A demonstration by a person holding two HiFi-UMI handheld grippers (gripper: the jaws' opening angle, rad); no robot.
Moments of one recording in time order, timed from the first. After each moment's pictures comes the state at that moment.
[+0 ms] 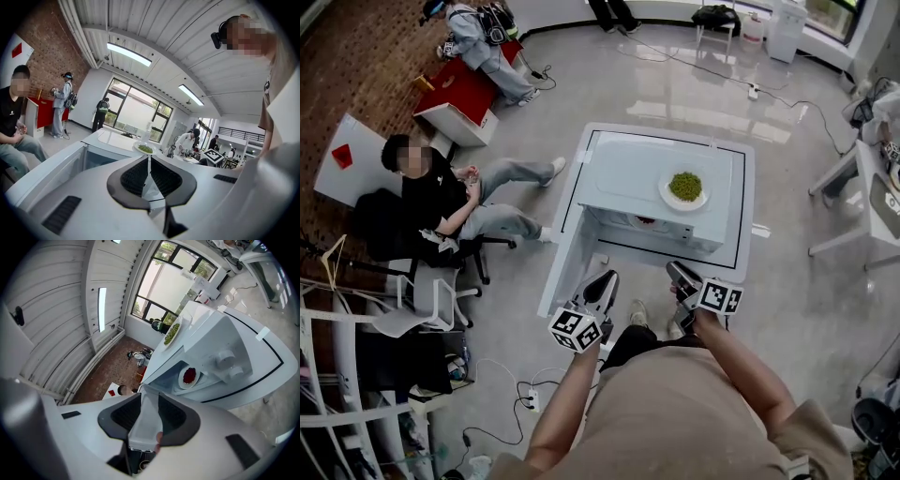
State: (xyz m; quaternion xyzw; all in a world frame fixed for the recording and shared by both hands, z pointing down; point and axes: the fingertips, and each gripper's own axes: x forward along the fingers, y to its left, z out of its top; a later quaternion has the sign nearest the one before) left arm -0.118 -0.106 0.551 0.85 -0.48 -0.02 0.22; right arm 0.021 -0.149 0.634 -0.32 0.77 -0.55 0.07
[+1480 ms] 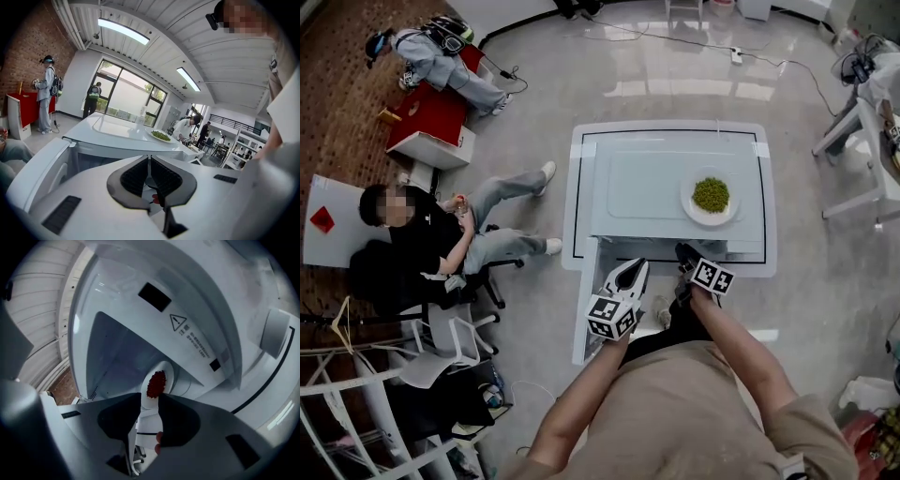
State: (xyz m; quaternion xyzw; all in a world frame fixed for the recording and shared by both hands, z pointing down) left arm -0.132 -0.235 0.638 0.88 -0.41 0.07 0.25; right arm -0.026 -0.274 0.813 -0.49 0.67 -0.54 0.07
